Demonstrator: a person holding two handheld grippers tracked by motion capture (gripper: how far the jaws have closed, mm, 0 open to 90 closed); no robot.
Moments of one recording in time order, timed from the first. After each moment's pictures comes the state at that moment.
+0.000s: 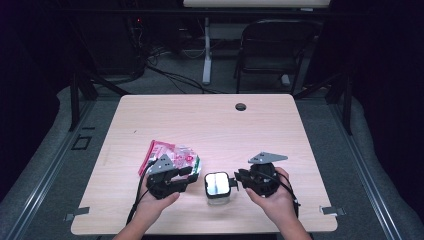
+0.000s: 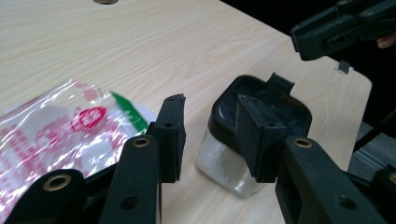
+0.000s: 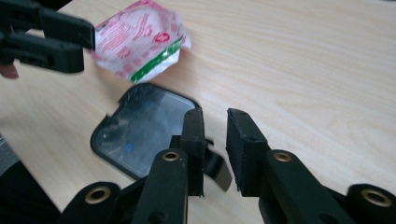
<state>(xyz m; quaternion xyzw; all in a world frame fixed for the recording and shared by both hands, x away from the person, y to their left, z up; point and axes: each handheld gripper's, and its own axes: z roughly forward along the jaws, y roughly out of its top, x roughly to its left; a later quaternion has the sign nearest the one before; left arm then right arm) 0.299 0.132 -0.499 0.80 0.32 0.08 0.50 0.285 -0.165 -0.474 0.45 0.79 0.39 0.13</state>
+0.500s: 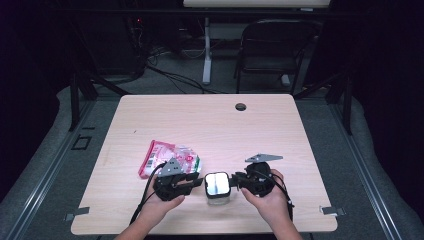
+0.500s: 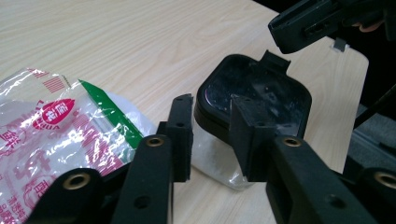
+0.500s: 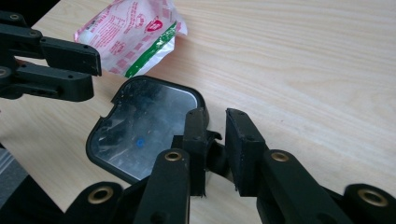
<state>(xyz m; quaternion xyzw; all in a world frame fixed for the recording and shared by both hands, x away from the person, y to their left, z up) 0.298 0.120 -0.513 0.83 0.30 0.07 0.47 0.291 -0.157 -0.489 0.50 0.77 0.38 0.09</state>
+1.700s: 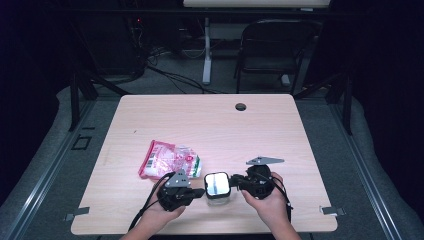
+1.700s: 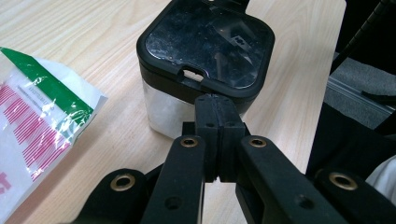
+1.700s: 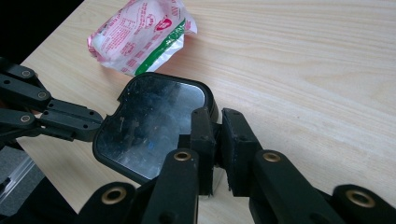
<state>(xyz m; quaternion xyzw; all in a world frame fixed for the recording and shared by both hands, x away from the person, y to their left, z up) 0.282 0.110 -0.524 0.87 0.24 0.04 0.42 0.289 -0.159 -0.499 0.50 0.76 0.41 0.07</state>
